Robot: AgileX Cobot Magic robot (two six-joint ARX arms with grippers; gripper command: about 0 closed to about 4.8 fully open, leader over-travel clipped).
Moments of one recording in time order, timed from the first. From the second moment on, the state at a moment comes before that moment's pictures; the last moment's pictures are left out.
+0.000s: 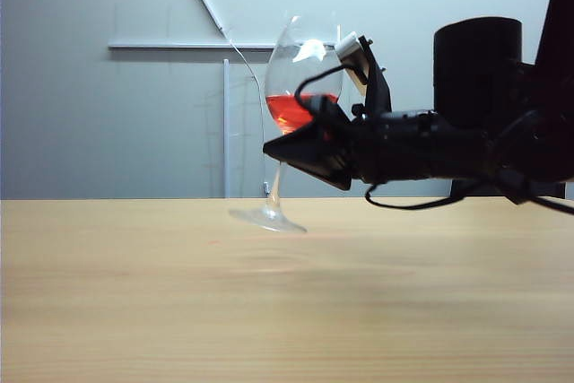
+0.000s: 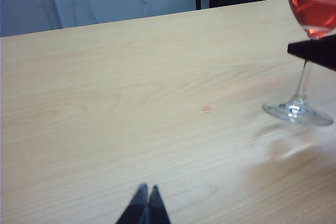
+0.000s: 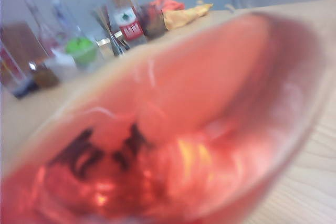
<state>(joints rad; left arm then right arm) -0.39 0.08 0.01 -0.04 -0.03 0.05 0.47 1.98 0.70 1.32 -0.56 0.35</state>
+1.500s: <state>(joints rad) -0.39 0.01 0.01 -0.04 -0.03 0.05 0.63 1.44 0.72 0.39 -0.05 -0.16</state>
